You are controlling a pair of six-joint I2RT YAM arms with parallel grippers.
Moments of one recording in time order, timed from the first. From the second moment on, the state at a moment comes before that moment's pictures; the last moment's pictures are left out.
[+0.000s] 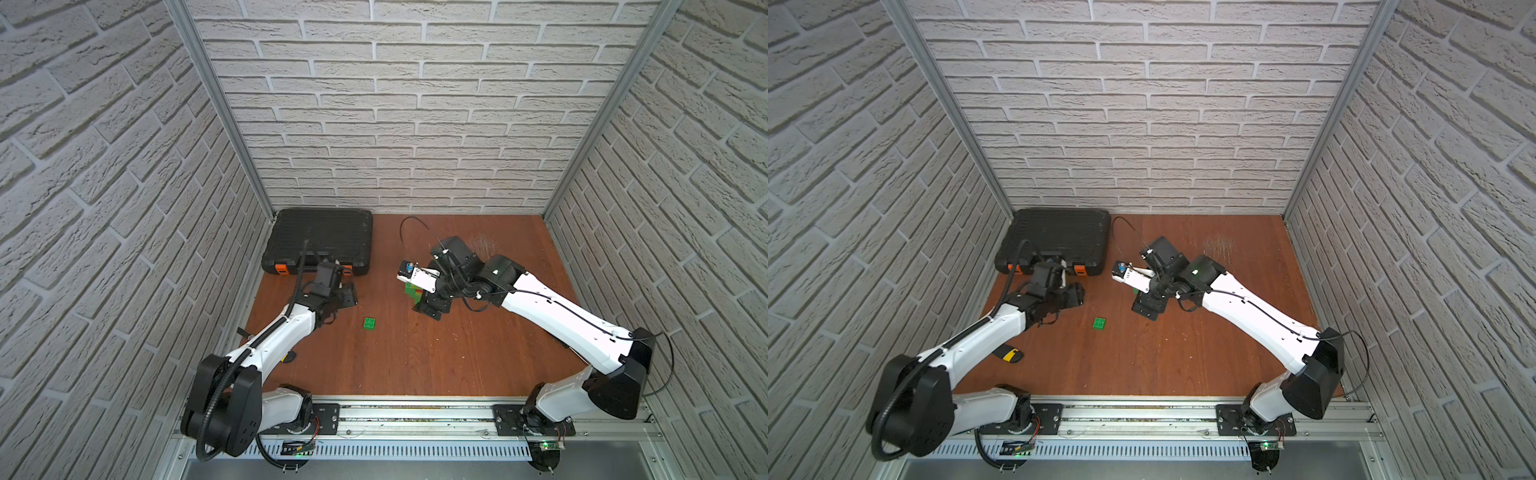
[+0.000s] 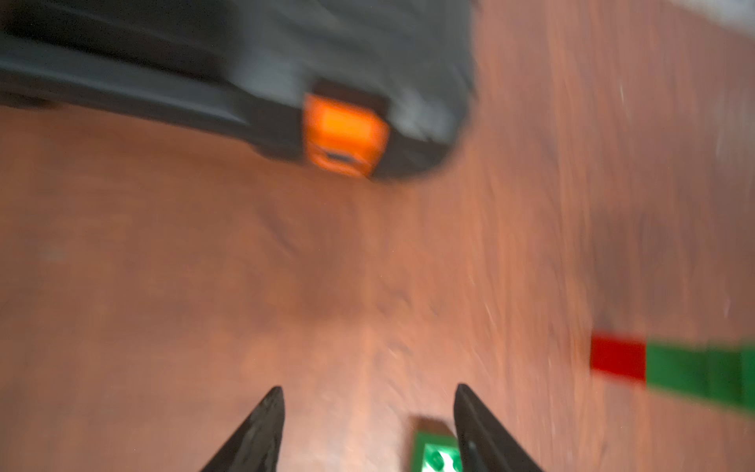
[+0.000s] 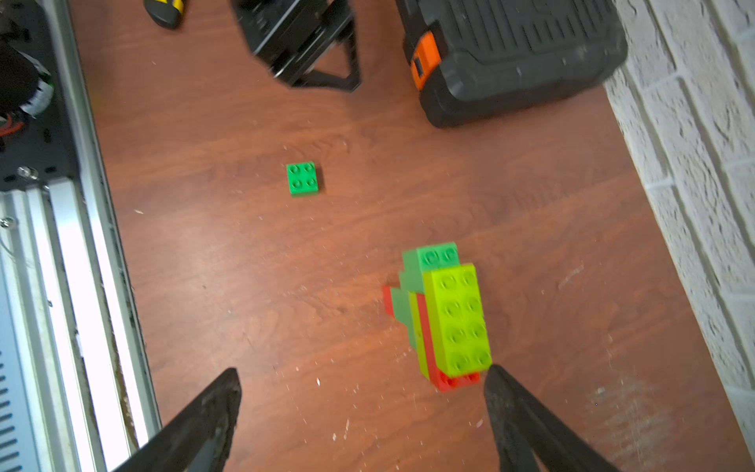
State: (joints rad) left arm -0.24 1.22 0.73 -0.35 0.00 -0.46; right arm 0.81 1.52 1.50 -0.93 -0.06 -0.42
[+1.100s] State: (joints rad) left arm 0.08 1.19 0.60 -0.27 0.28 -0.48; right arm 0.93 2.17 1.71 -0.72 -0.11 -0.27
